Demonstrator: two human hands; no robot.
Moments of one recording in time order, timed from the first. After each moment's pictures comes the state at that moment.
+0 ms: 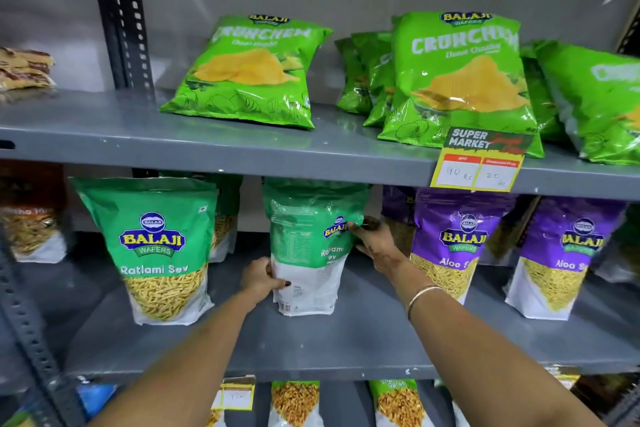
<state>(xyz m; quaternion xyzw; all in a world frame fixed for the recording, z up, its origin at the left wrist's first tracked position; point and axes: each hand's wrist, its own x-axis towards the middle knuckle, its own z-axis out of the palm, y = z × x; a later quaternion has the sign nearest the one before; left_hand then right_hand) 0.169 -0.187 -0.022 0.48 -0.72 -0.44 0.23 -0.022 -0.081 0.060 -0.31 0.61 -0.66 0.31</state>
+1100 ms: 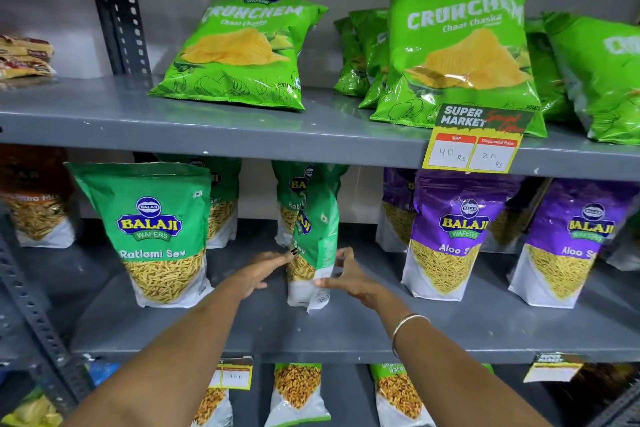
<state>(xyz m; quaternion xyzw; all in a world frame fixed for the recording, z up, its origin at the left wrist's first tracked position) 0.168 -0.161 -0.001 0.46 -0.63 -0.61 0.15 -0.002 -0.060 -0.018 -0.43 0.70 -0.42 0.39</state>
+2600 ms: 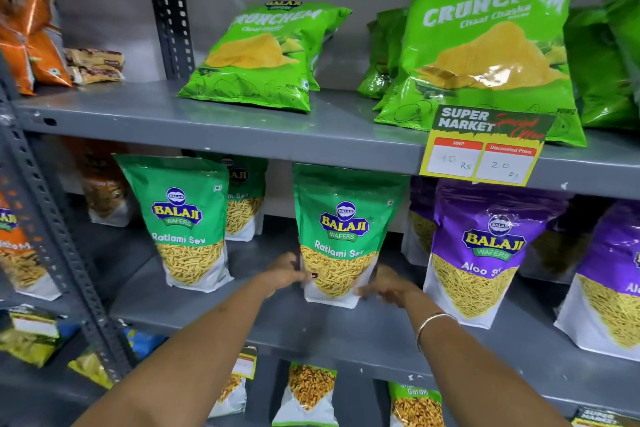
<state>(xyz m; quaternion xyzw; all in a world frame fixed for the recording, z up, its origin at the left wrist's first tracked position) 0.148 -0.143 -0.008 0.52 -0.70 -0.46 0.16 -0.069 -0.071 -0.030 -0.44 0.72 -0.29 0.46</state>
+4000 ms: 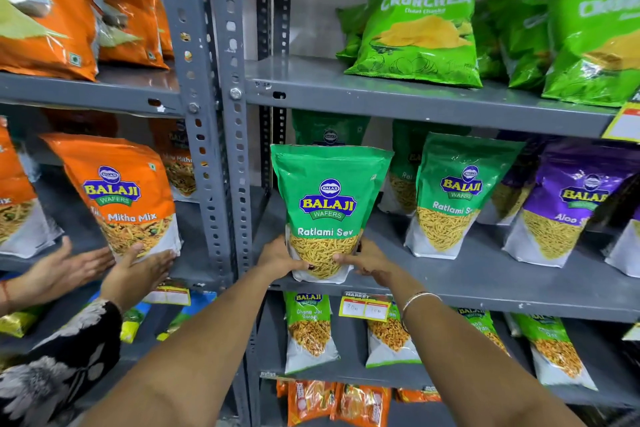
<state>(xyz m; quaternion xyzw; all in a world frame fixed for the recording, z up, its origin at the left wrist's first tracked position) 0.417 -0.201 -0.031 0.51 -0.74 -0.40 0.17 0.248 -0.108 -0.017 -0.42 0.69 -0.43 0.42</state>
